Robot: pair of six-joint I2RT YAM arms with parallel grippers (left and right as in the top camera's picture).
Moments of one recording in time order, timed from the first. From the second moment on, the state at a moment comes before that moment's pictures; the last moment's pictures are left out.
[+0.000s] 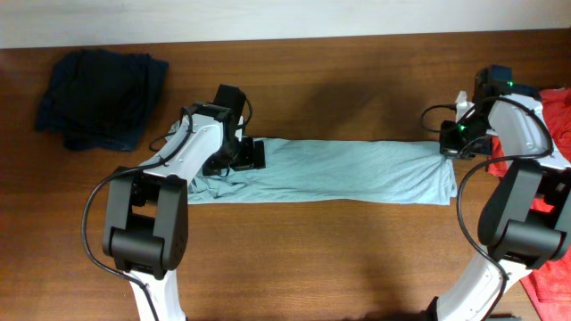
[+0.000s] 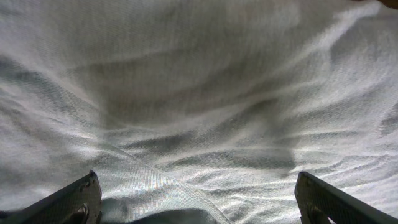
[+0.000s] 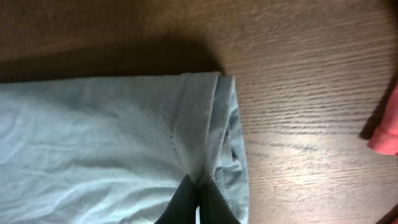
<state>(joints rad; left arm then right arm) -0.28 2.07 1.49 -0.90 0.10 -0.33 -0.29 2.04 1.59 -1.08 -0.06 -0.08</state>
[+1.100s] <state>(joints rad) -0.28 2.07 1.49 -0.90 0.10 -0.33 -0.29 2.04 1.65 -1.09 -0.07 -0.02</state>
